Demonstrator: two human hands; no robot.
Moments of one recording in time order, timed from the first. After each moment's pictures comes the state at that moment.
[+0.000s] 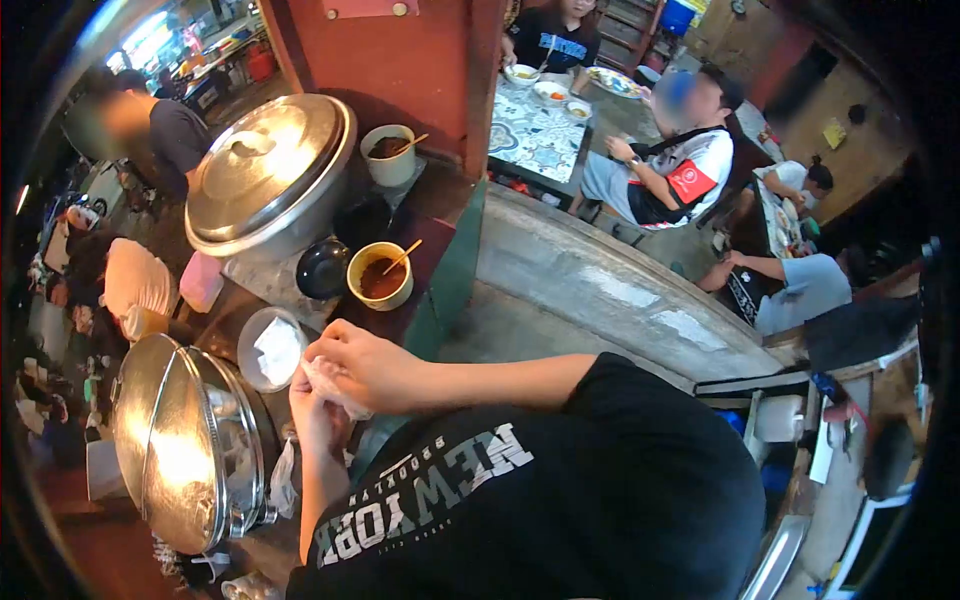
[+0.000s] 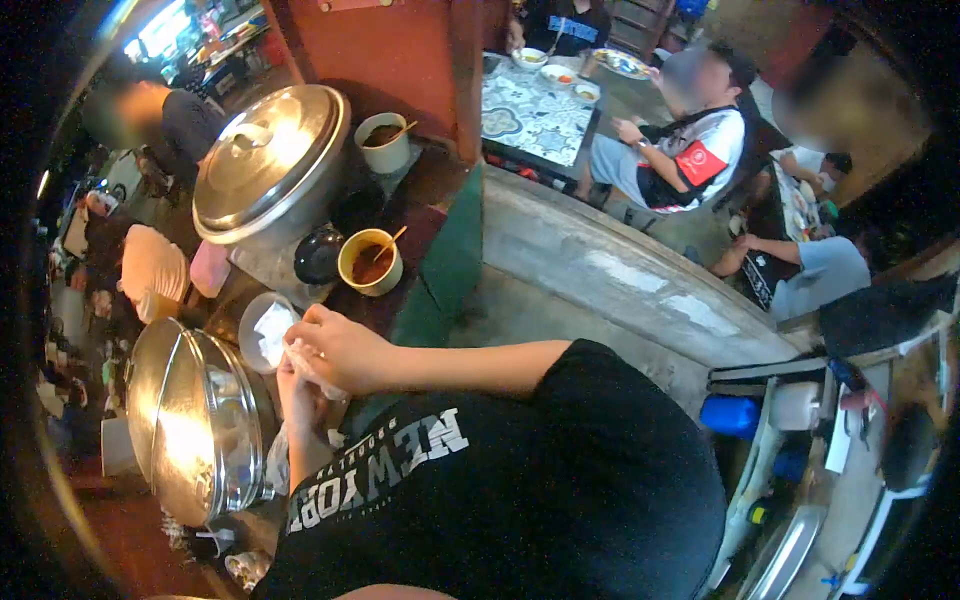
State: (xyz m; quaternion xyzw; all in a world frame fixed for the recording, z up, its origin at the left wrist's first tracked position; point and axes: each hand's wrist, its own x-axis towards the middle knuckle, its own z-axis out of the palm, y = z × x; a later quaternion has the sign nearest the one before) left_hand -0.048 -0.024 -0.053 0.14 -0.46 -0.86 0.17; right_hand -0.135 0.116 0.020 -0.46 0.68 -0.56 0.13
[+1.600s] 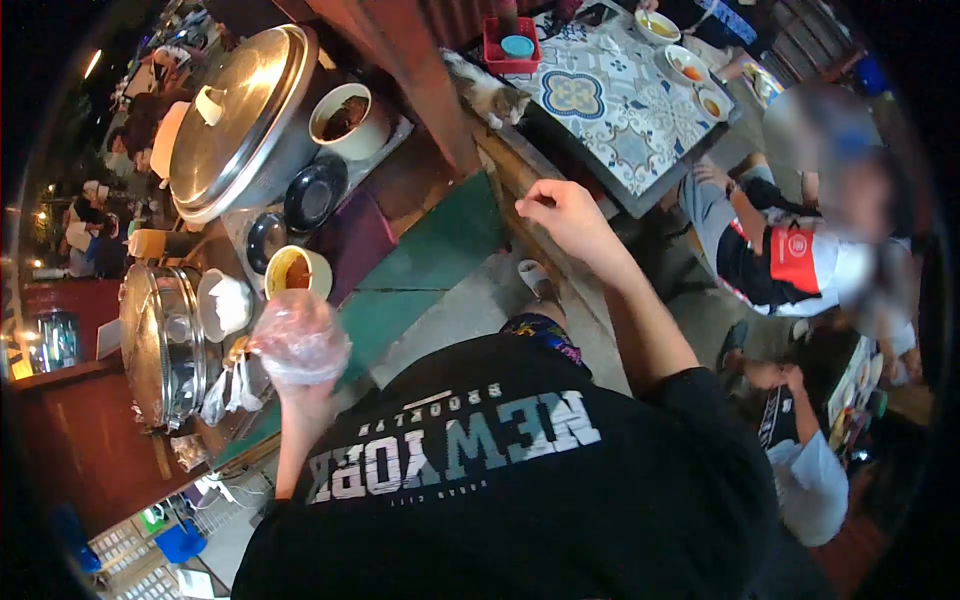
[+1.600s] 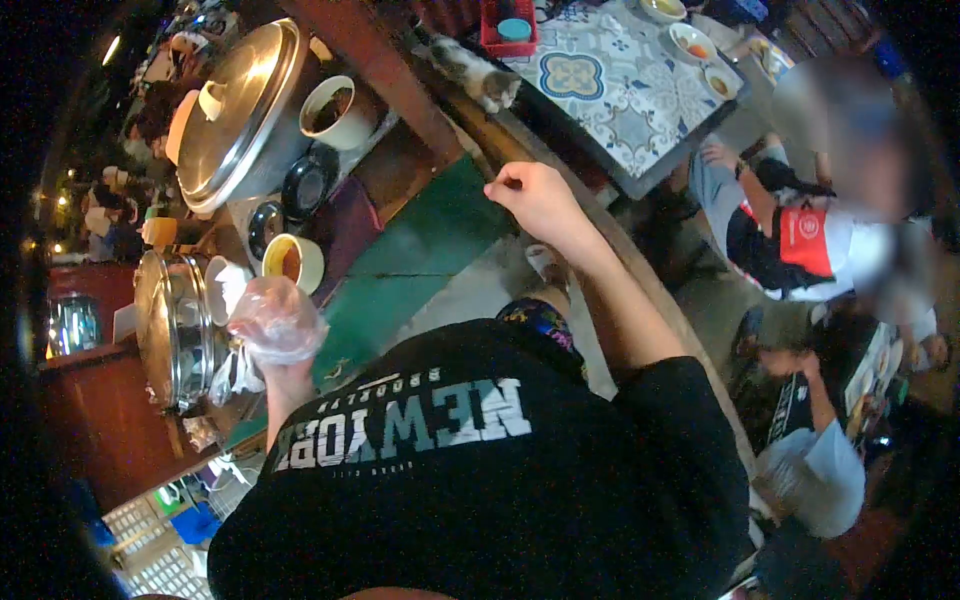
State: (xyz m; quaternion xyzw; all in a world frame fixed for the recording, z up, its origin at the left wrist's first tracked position) left_hand -0.258 0.180 -0.005 0.14 -0.39 -0.87 0.28; right_hand -0.558 0.377 -0.070 -0.31 0.77 -0.48 0.28
